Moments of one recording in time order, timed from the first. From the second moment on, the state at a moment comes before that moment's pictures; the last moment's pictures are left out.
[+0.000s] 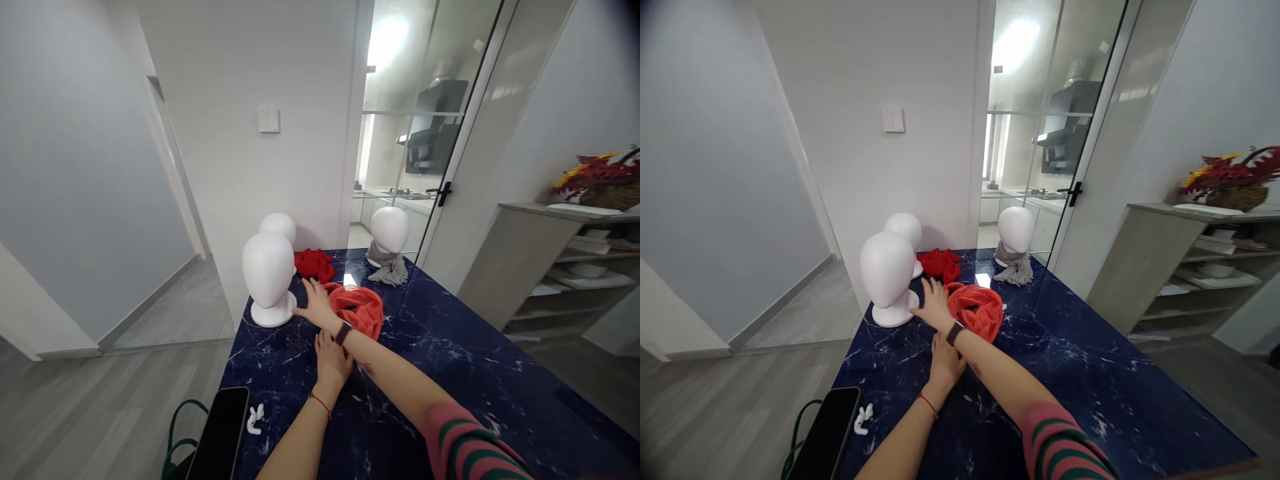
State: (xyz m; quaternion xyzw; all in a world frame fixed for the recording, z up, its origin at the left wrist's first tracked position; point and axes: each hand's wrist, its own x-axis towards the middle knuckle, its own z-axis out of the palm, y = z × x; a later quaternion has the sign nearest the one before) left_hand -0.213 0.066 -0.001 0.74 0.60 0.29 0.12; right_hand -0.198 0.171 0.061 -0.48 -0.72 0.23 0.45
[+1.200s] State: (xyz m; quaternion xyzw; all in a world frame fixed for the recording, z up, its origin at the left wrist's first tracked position) left_hand -0.205 0.157 -0.002 0.68 0.70 0.22 -0.02; right_hand 0.104 0.299 0.027 -0.72 -0.61 0.01 0.35
